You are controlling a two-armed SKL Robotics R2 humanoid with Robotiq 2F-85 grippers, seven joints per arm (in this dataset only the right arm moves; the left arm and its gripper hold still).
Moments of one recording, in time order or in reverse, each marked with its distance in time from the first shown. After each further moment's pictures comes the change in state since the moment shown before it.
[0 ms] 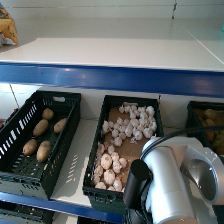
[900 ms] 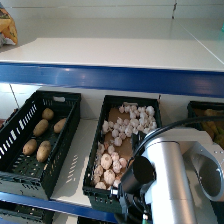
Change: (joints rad) right arm -0.001 0.004 -0.062 -0.016 0.291 0.013 0.009; left arm 0.000 0.000 0.000 0.000 0.000 0.000 0.000
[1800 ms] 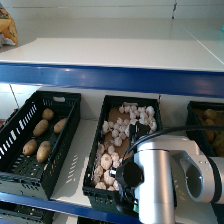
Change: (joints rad) right arm 0.054 0.085 0.039 0.119 0.282 0.001 0.014; left arm 0.000 0.000 0.000 0.000 0.000 0.000 0.000
